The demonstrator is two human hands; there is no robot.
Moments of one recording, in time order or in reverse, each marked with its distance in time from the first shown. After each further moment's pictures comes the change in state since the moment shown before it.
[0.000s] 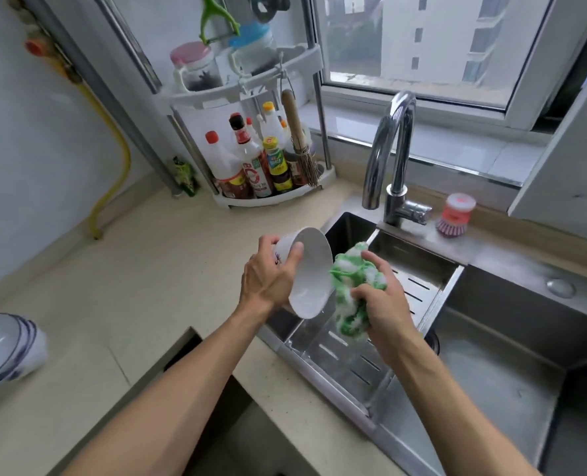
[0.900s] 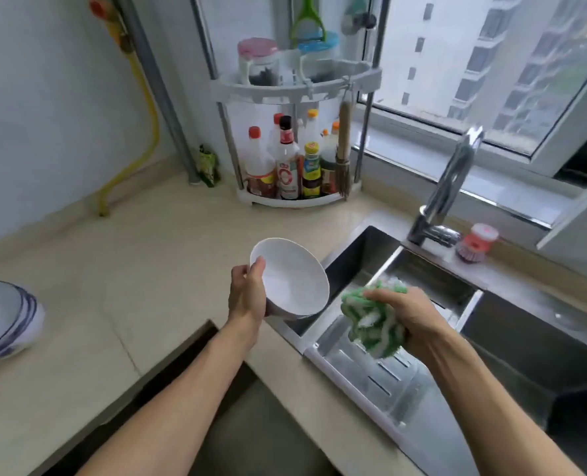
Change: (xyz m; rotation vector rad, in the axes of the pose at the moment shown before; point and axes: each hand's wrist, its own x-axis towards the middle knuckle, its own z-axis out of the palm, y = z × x) left_hand -0.007 -0.087 -0.064 -0.741 0.073 -0.533; right_hand -0.018 -0.015 0.052 -0.248 -0.066 0.141
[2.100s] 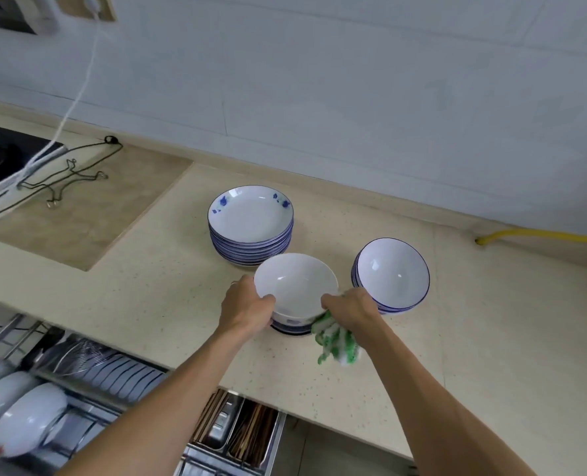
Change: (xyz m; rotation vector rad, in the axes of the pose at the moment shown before) left_hand 0.000 -0.110 -0.558 0.128 0.768 -0.233; right_hand -0.034 0.161 0.645 -1.281 -0.750 -0.187
